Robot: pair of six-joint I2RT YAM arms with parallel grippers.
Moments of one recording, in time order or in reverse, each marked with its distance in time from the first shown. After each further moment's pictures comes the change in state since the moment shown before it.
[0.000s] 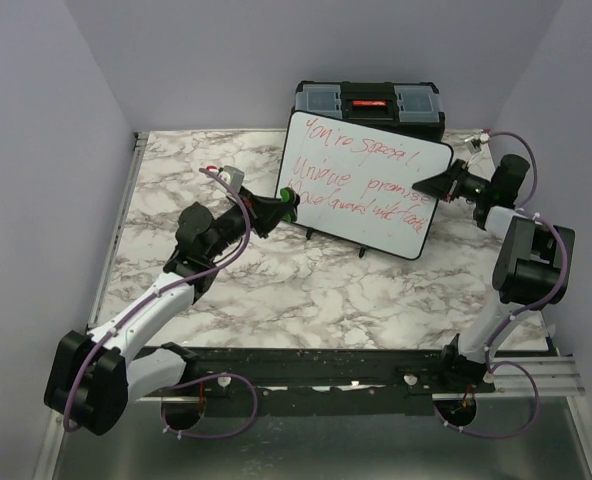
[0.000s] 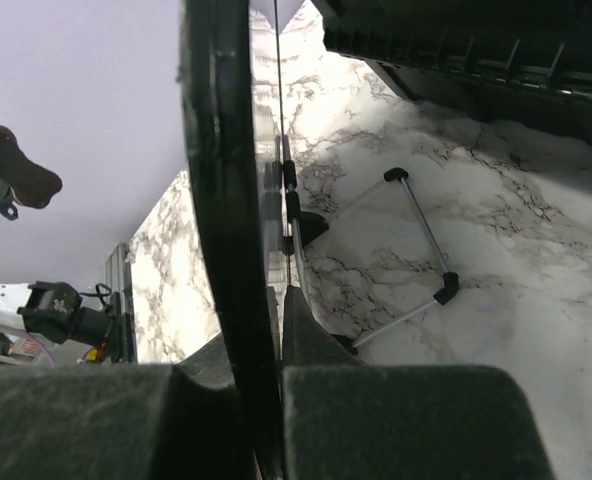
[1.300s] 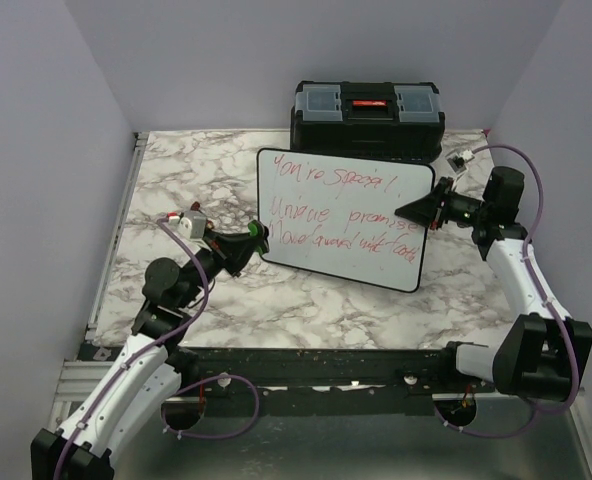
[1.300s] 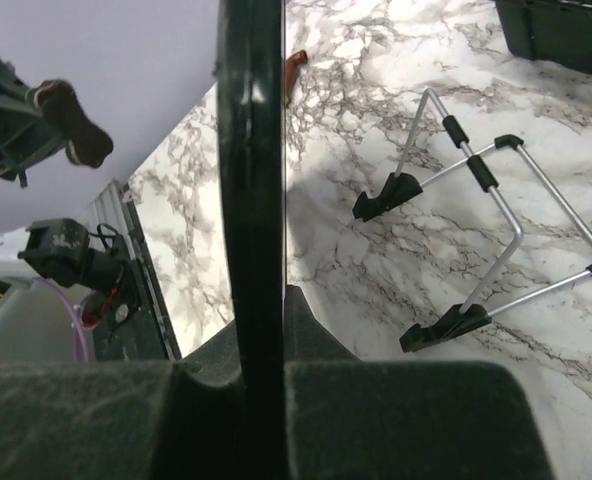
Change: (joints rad) left arm 0.047 -0.545 -0.265 -0.258 -0.078 -0.034; right arm 0.161 -0.574 -0.163 -0.633 0.137 -0.359
